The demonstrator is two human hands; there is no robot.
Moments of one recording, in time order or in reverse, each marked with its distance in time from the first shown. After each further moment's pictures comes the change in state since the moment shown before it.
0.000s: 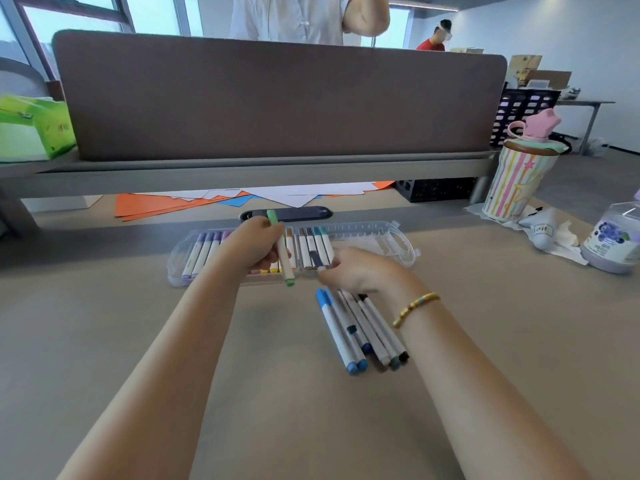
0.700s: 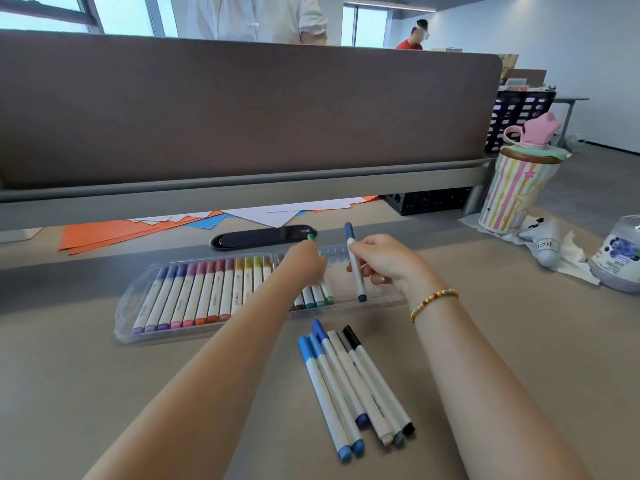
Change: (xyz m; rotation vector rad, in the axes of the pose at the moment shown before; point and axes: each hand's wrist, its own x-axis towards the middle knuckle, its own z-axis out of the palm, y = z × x) left_hand 0.102 0.025 0.095 0.571 -0.080 0.088; right_hand 0.074 0.066 -0.047 0.608 0.268 0.159
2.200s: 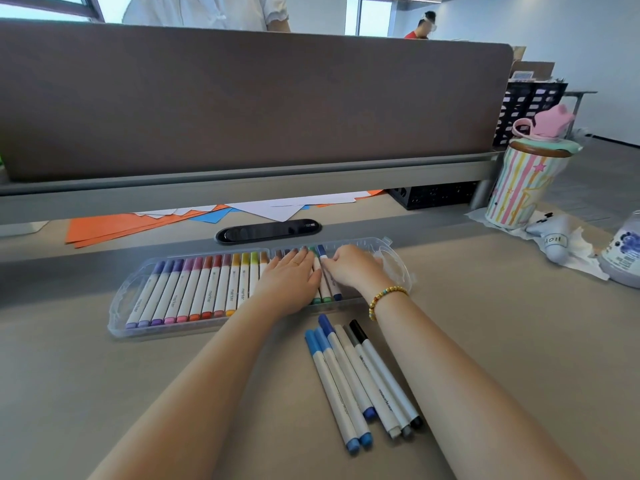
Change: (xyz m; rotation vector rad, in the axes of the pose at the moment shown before) left_hand -0.018 -0.054 0.017 0.404 0.010 0.245; right_hand 0.049 0.018 0.063 -0.668 0.104 -0.043
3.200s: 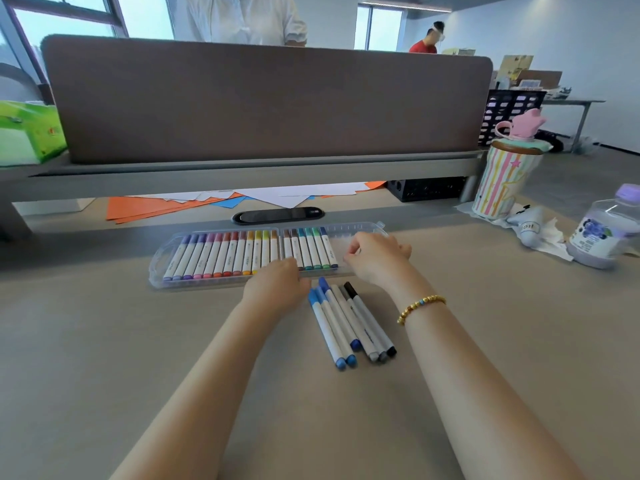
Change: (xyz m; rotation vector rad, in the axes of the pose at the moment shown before) left_hand -0.108 0.025 -0.019 -0.208 0.152 -0.218; right_hand -0.120 0.013 -0.045 -0.036 0.143 -0.134
